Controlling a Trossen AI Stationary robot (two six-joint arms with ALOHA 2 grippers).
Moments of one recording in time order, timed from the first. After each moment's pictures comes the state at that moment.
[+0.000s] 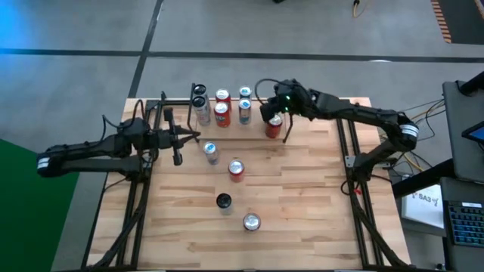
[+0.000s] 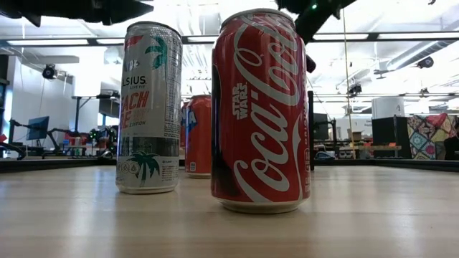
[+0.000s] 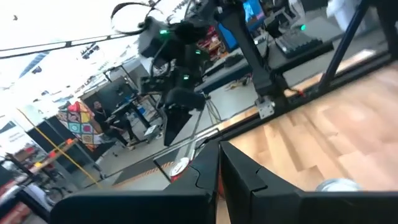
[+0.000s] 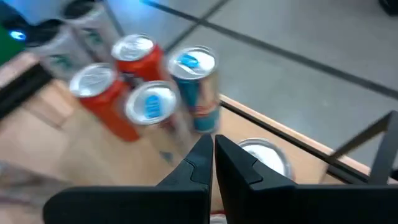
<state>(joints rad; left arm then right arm) 0.21 0.61 0.52 0.12 0.05 0.58 -0.42 1.50 1.29 -0.43 0.29 0.42</state>
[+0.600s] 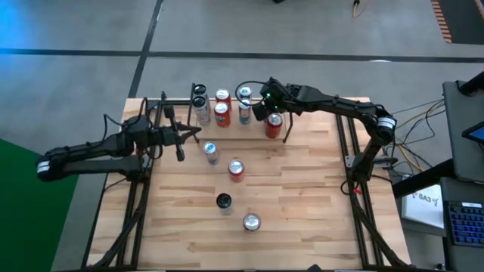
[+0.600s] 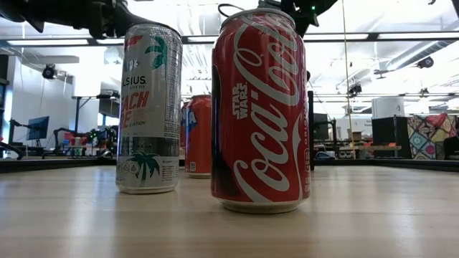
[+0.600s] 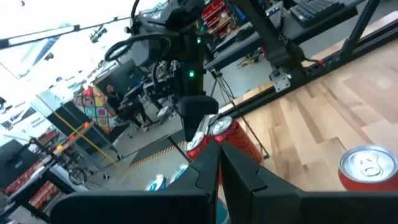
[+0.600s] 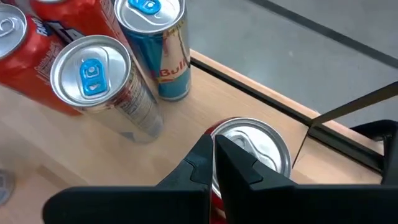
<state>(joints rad) 0.29 0.63 0.51 0.10 0.04 0.63 -0.45 1.73 1.53 -0.73 0.32 0.48</state>
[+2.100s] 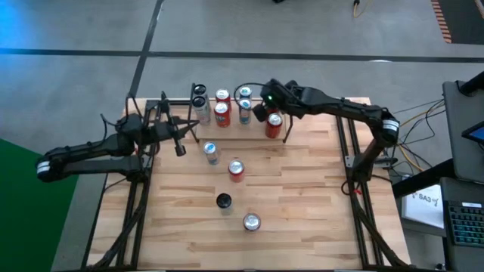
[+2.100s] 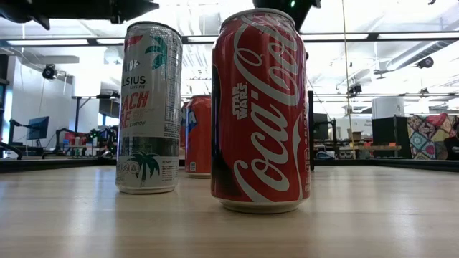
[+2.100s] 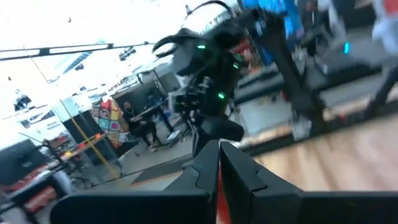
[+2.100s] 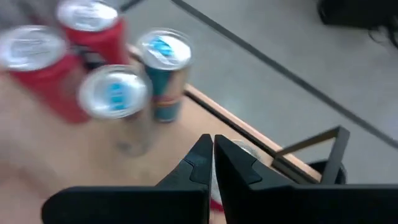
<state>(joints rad) 0.30 0.64 0.51 0.29 0.05 0.49 -0.37 1.69 1.60 -0.76 0.47 0.34</state>
